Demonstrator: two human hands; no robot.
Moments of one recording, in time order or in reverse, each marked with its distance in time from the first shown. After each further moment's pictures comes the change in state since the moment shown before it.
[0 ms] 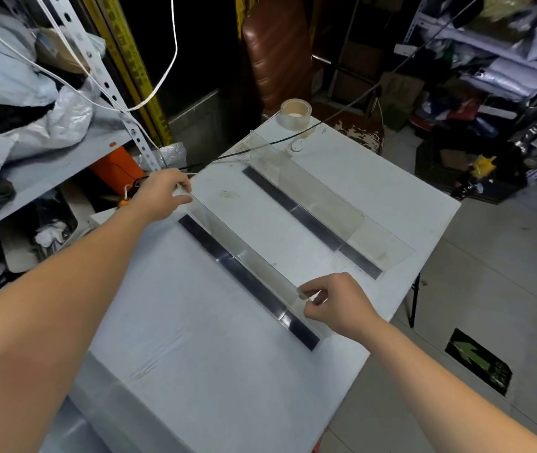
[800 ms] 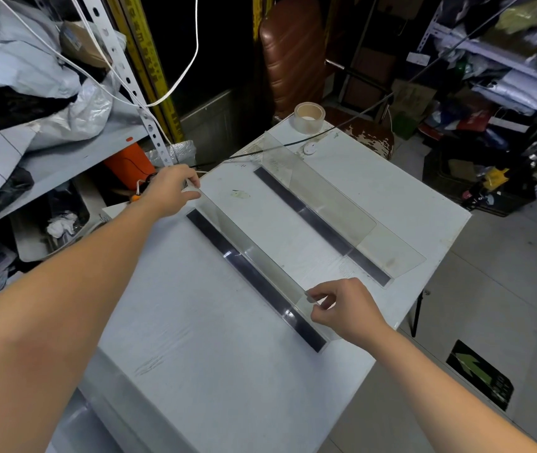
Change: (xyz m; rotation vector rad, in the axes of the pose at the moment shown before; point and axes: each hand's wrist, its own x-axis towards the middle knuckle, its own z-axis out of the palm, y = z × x) left_hand 0.000 -0.012 0.001 -0.054 0.028 -0.045; right_hand 0.002 0.003 0.010 -0.033 0.052 0.000
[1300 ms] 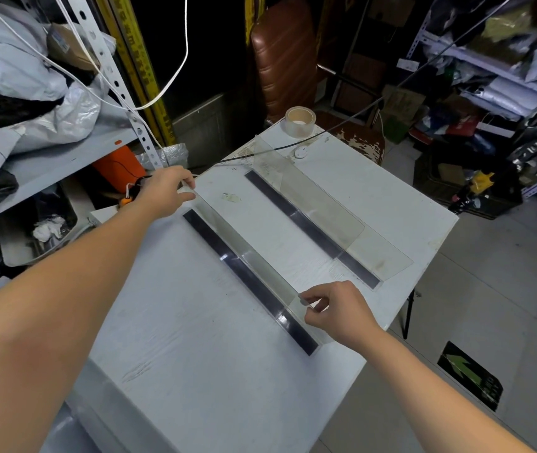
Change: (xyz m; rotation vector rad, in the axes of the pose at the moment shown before) left_hand 0.006 0.013 0.003 0.022 0.016 -0.008; right_hand -0.001 0.001 -0.008 -0.006 -0.009 0.006
